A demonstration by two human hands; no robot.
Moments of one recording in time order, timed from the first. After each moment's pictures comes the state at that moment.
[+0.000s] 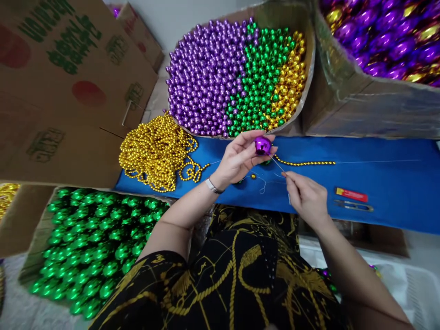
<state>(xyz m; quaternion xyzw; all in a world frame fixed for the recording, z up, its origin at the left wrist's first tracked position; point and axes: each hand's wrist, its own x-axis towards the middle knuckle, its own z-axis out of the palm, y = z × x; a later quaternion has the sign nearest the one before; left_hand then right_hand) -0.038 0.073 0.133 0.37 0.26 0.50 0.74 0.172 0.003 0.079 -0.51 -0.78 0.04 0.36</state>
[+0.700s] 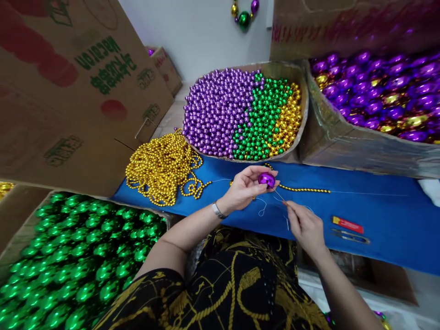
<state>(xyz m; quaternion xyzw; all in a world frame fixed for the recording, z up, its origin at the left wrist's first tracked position) -0.030 0.060 0.120 0.38 0.22 0.51 0.74 0.182 -0.001 0.063 -0.46 -0.80 0.01 0.39</state>
